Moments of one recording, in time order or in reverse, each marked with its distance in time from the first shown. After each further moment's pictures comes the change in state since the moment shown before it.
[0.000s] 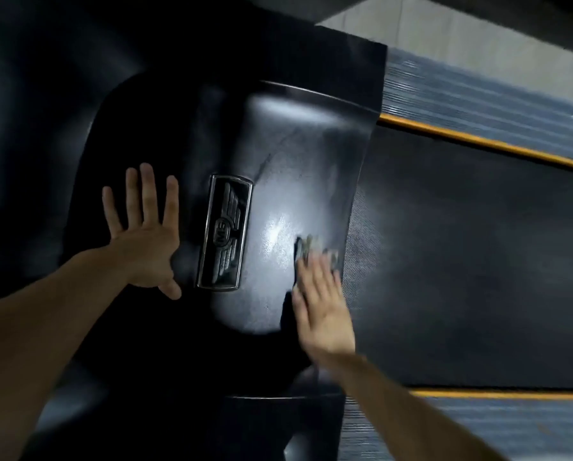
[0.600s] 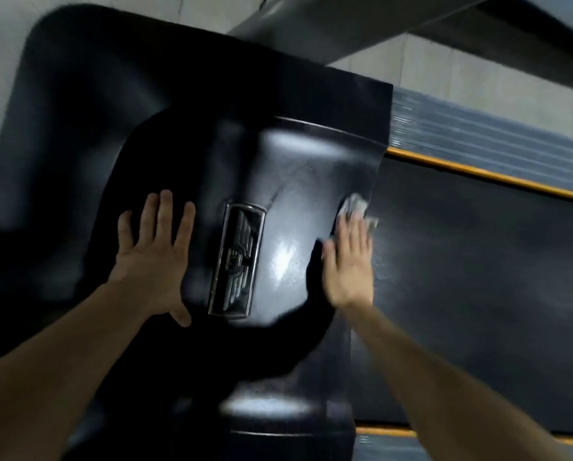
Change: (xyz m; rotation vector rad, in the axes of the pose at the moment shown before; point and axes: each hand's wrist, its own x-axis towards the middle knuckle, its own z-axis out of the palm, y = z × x) left_hand 0.002 -0.006 0.004 0.142 0.211 -0.024; right_hand 0.116 0.025 -0.030 0.007 0.132 0.229
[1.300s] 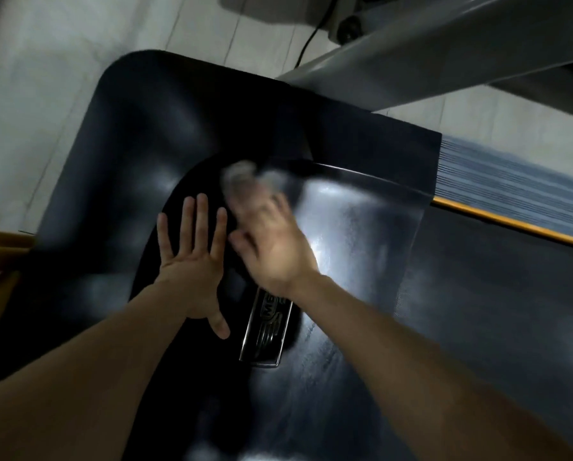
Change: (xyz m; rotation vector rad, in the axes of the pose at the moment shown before) left_hand 0.042 -0.022 -0.027 -0.130 -0.031 -0.029; right_hand 0.085 -0.188 0.019 0.073 -0.091 -0.674
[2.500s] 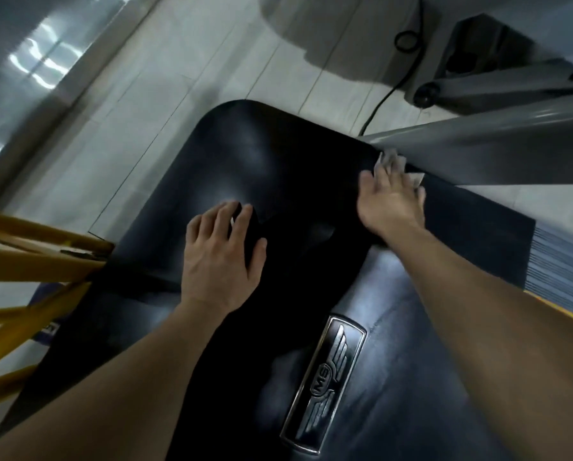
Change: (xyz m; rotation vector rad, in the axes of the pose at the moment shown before) left_hand 0.058 -0.063 -0.001 -0.254 0.984 -0.145; right_hand 0.160 0.074 -0.046 -0.260 -0.110 0.559
